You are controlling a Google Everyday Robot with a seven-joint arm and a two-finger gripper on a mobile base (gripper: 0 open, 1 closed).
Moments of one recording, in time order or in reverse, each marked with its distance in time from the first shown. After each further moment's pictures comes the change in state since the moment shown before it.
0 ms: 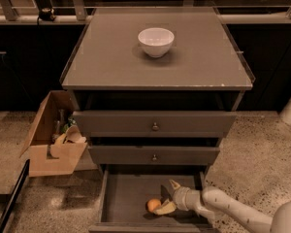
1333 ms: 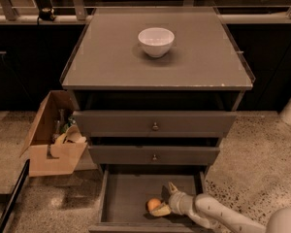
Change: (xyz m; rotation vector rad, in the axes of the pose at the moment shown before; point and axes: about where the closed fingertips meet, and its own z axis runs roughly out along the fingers) arm 0.029 -0.010 0.033 0.131 0.019 -0.016
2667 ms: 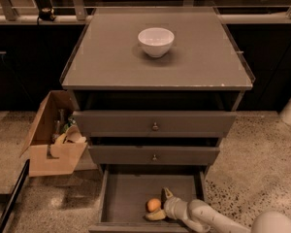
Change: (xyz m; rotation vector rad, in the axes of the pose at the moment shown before) arm 0.041 0.010 0.042 -0.004 0.001 0.030
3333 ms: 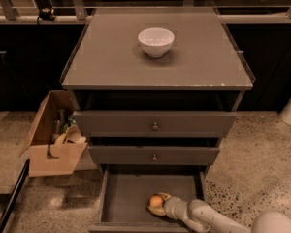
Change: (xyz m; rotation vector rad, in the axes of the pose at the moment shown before) arm 0.000 0.000 0.000 0.000 0.000 0.000
